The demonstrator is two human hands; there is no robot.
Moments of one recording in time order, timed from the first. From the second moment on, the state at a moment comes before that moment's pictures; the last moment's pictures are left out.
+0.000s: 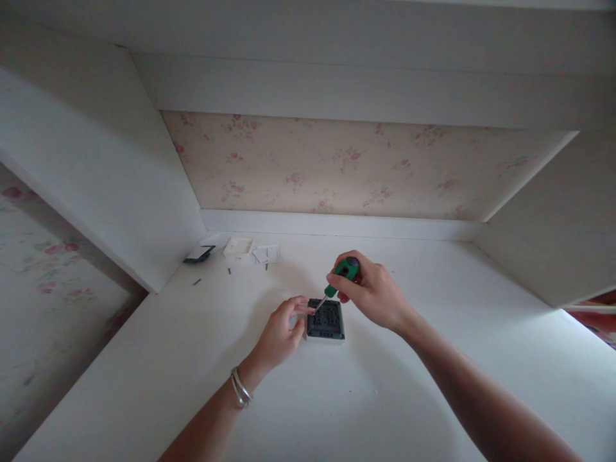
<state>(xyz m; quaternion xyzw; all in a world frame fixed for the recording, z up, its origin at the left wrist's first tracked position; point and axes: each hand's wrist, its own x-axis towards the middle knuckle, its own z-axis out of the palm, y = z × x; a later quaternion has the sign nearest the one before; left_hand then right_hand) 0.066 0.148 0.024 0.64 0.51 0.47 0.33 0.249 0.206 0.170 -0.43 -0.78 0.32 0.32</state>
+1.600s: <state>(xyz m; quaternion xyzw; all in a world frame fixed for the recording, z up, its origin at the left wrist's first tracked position) 0.065 0.159 0.019 0.73 0.49 0.37 0.29 0.251 0.191 0.177 -0.41 -0.82 0.29 0.28</state>
